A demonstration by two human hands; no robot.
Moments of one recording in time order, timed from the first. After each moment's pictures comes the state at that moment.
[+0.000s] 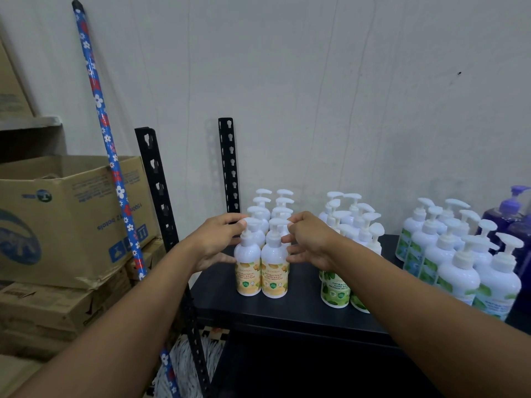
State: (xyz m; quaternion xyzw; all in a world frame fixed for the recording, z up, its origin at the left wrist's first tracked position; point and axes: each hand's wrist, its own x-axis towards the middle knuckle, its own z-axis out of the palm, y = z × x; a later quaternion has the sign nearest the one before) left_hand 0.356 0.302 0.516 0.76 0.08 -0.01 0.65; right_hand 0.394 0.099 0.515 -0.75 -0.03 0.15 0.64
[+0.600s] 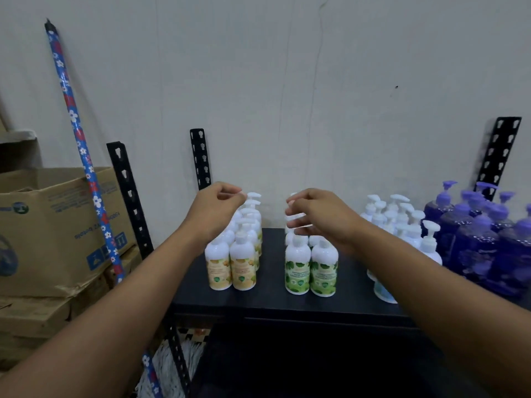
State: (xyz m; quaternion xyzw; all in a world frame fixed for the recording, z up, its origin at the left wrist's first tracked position) left_hand 0.312 0.220 0.575 0.81 0.00 0.20 0.55; right_hand 0.325 0.000 0.576 -0.77 -0.12 0.03 0.63
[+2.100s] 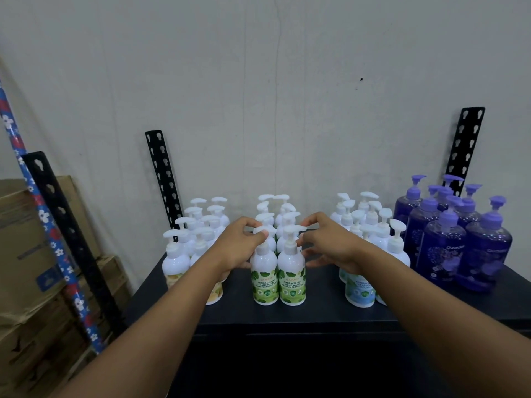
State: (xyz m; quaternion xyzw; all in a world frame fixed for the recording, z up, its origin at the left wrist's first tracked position) left_hand 0.376 0.127 0.513 0.83 0.00 0.01 0.56; right_hand 0.384 -0.087 0.515 -0.79 -0.06 0.10 0.60
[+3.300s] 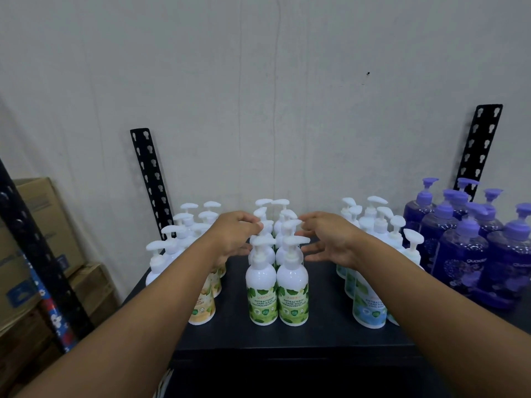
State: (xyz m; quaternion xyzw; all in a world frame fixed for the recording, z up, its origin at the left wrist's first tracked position) left_hand 0.430 0.132 0.532 0.82 0.04 -0.02 0.58; right_hand 0.431 -0.083 0.524 -0.74 0.00 0.12 0.66
